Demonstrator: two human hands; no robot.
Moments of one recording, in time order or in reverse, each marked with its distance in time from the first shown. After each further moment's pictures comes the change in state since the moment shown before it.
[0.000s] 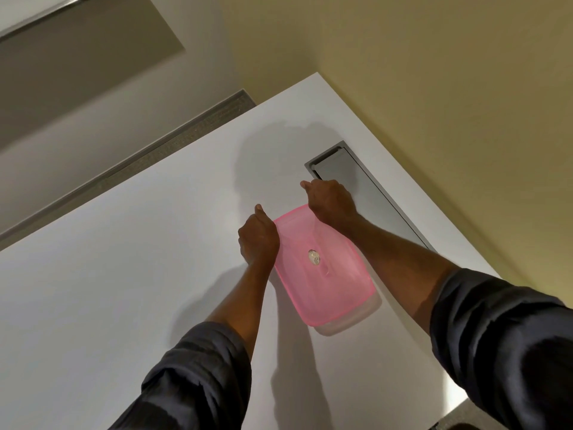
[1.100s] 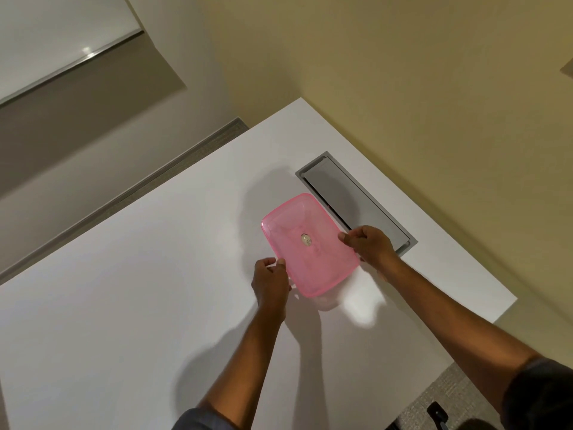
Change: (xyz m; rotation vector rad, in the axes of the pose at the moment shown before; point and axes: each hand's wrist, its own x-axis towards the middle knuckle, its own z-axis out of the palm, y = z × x) left_hand -0.122 -0.055 -0.039 -0.436 -0.213 -0.228; right_hand -0.163 0.065 -0.058 0.676 -0.169 0.536
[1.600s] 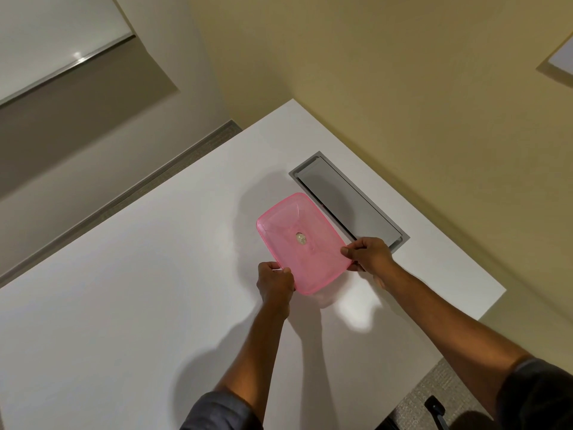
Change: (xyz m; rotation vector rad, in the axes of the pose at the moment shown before) left_hand -0.002 -0.009 0.014 0.065 -0.042 -0.033; right_hand -0.021 0.020 0.000 0.338 -0.006 0.189
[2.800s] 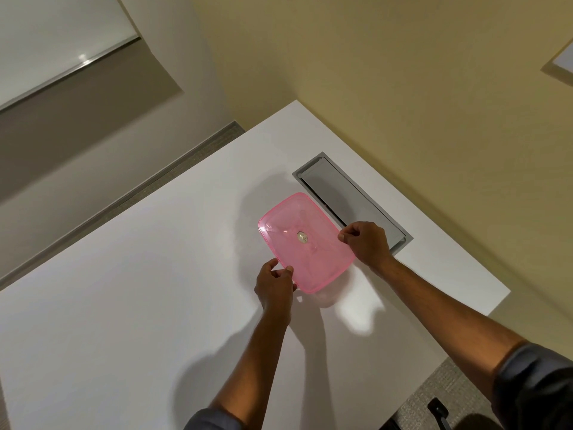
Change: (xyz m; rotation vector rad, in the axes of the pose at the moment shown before) left_hand -0.013 -0.004 -0.012 -0.146 0.015 0.062; right_hand 0.006 -0.024 0.015 -0.500 0.142 -0.459
